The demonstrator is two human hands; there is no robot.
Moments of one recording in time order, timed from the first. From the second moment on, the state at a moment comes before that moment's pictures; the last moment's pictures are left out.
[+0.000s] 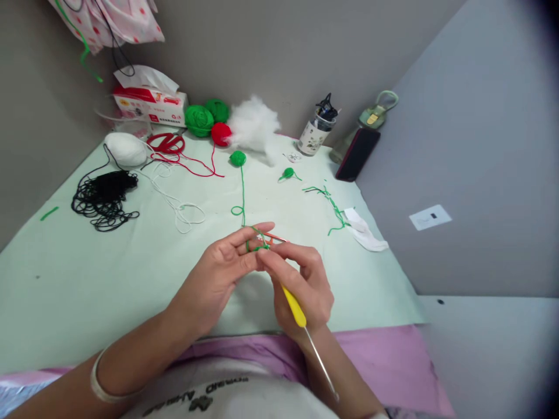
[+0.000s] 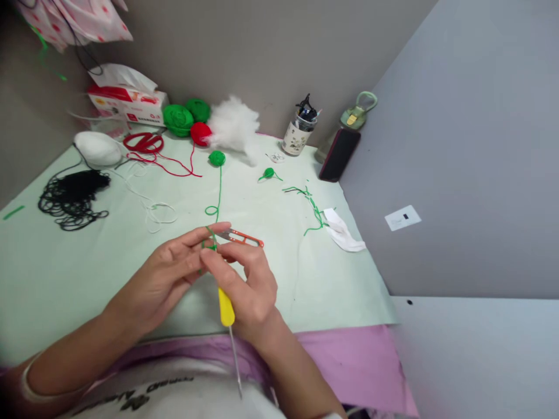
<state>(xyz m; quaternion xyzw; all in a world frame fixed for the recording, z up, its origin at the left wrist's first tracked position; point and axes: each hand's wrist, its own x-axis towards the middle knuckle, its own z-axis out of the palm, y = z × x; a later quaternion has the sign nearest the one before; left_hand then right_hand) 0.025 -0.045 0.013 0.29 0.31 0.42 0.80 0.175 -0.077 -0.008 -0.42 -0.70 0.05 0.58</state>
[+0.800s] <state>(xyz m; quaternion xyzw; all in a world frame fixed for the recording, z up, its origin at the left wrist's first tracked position) 0.021 -0.046 0.013 0.38 0.37 0.43 0.73 0.180 -0.067 -0.004 -0.40 -0.56 0.31 0.66</state>
